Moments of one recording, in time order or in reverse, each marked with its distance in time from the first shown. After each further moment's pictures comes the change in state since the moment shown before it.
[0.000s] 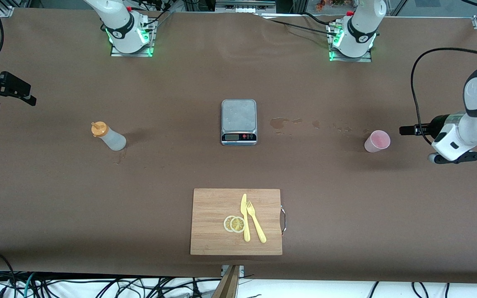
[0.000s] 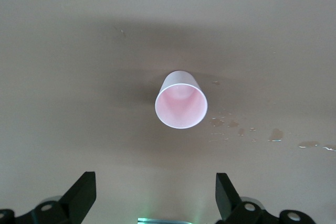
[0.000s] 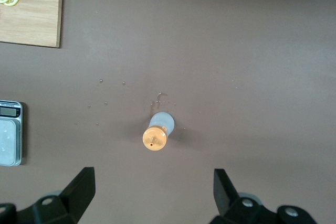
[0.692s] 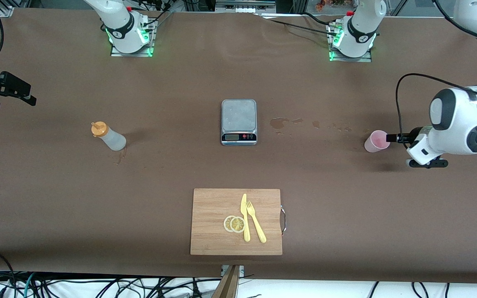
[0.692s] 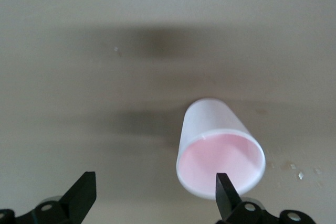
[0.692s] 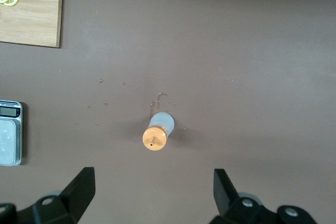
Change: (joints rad) left arm 0.021 0.061 0.000 -0.264 0.066 0.412 0.079; right arm 0.000 0.000 0.000 0.000 0.000 0.000 0.000
